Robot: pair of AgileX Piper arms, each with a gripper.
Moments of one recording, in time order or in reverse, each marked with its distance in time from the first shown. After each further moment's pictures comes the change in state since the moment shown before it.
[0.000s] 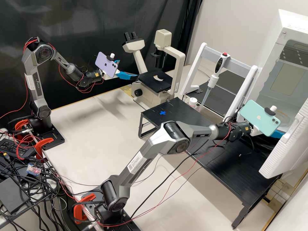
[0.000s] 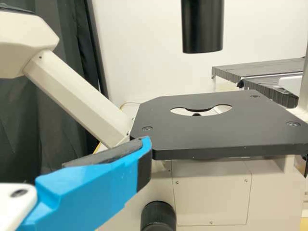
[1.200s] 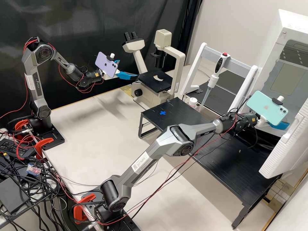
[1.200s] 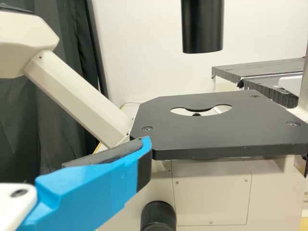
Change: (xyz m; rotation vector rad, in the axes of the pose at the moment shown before) left arm 0.000 0.000 0.000 0.000 0.000 0.000; right arm 0.053 0.008 -0.038 -0.026 -0.030 -0.006
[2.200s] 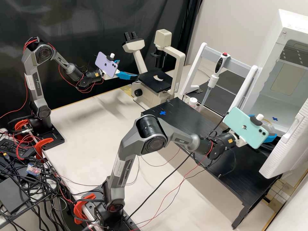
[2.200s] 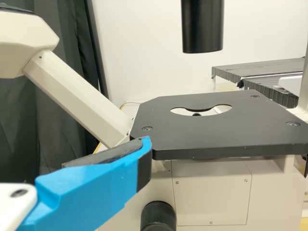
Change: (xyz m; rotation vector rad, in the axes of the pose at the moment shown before) left arm 0.000 0.000 0.000 0.000 0.000 0.000; right arm -0.138 0.025 0.058 0.034 0.149 0.106
